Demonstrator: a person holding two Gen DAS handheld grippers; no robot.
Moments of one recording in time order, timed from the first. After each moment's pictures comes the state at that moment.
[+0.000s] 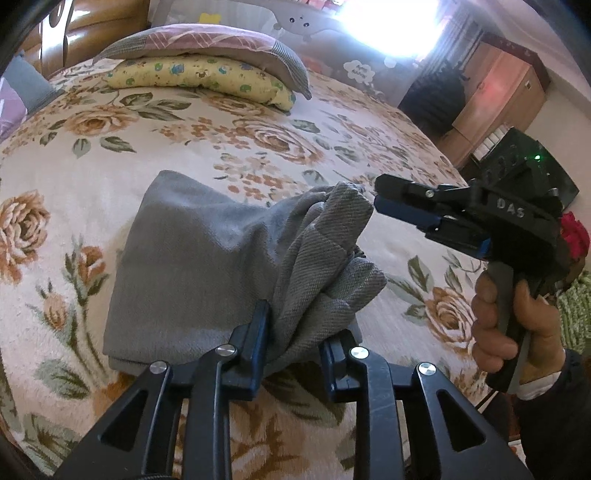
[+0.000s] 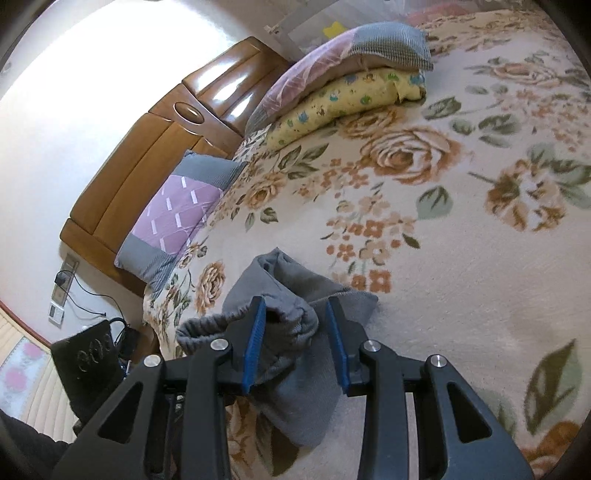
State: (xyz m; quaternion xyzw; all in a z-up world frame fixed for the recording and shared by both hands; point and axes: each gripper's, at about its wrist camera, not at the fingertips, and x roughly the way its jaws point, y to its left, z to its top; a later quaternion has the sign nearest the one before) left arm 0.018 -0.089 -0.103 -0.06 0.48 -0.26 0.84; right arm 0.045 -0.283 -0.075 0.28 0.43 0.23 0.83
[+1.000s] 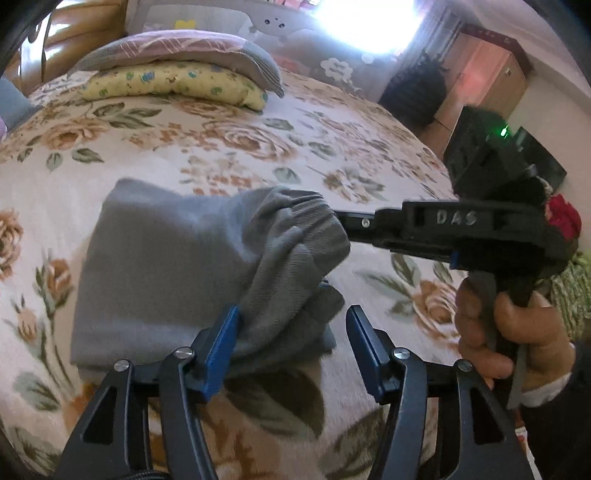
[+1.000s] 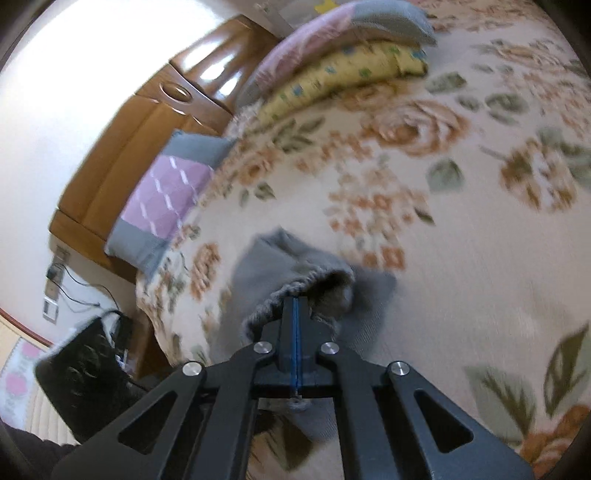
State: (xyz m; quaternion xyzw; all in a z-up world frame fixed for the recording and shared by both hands) left arm 0.011 -0.114 -0.112 -0.05 0.46 -0.29 0.84; right arm 0.047 -0.265 -0.098 0.27 0.49 0.22 0.80
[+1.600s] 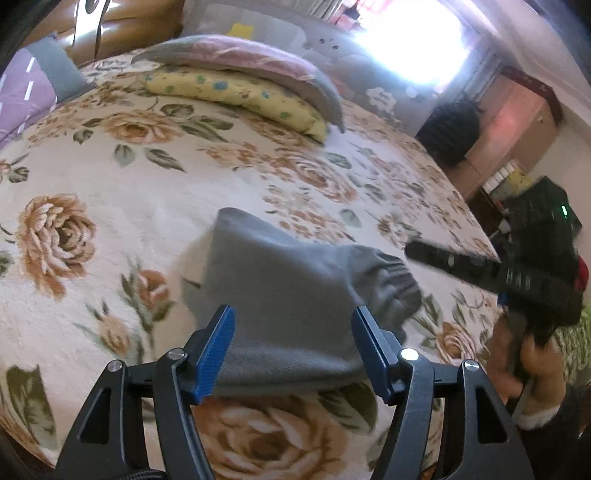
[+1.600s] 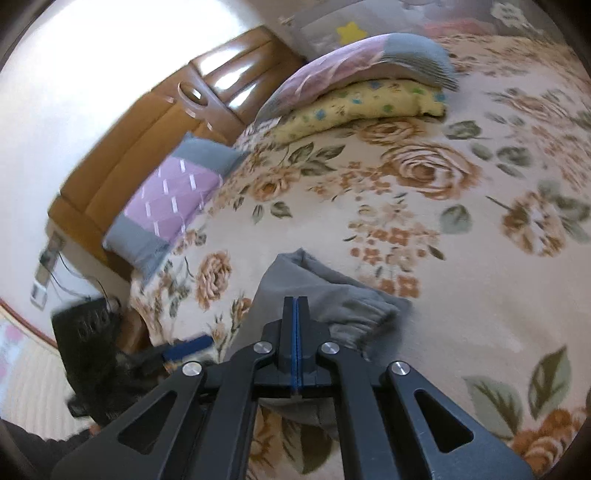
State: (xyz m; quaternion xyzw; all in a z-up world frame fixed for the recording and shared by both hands) left arm 0.051 -0.028 -0.086 -0.11 0.47 -0.22 0.85; right arm 0.053 -0.224 -0.049 0.19 0.45 0.22 0.84
